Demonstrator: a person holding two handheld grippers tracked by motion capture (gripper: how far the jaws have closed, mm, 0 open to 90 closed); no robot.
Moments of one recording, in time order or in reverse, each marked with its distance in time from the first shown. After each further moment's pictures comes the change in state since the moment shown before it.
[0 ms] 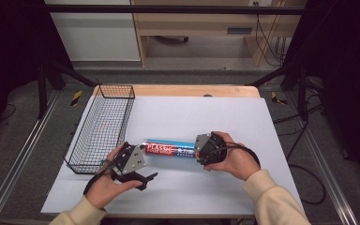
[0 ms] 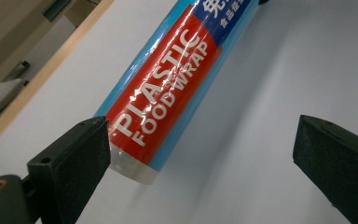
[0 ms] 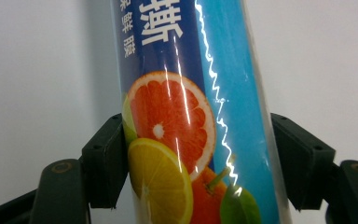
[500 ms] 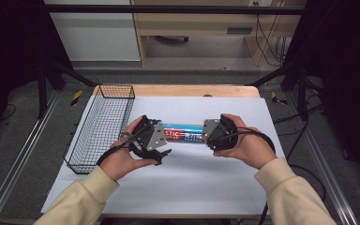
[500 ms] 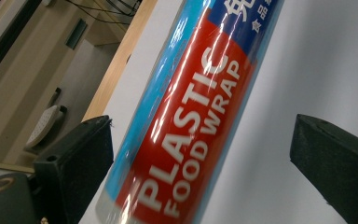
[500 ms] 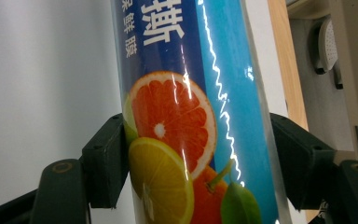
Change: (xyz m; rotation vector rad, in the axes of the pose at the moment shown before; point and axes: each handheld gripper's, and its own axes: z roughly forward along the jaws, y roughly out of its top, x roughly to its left) left arm 0.033 0.079 0.023 0.048 0.056 0.194; right arm -0.030 0.014 -0.060 0.038 -0.117 -0.061
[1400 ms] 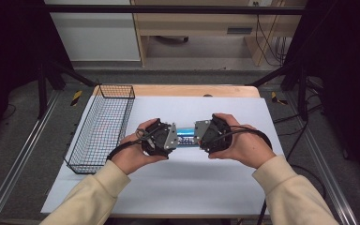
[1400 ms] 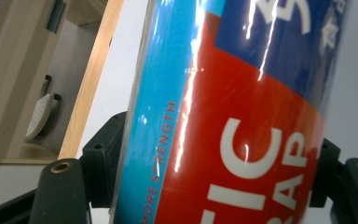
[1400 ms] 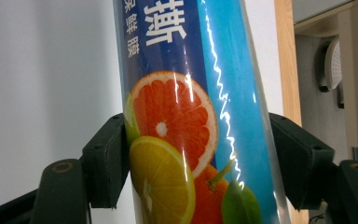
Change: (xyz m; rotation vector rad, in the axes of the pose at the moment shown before) left arm -0.004 0.014 0.023 0.135 -0.036 0.101; right arm 0.006 0.027 -0.019 -0.002 0.041 -0.092
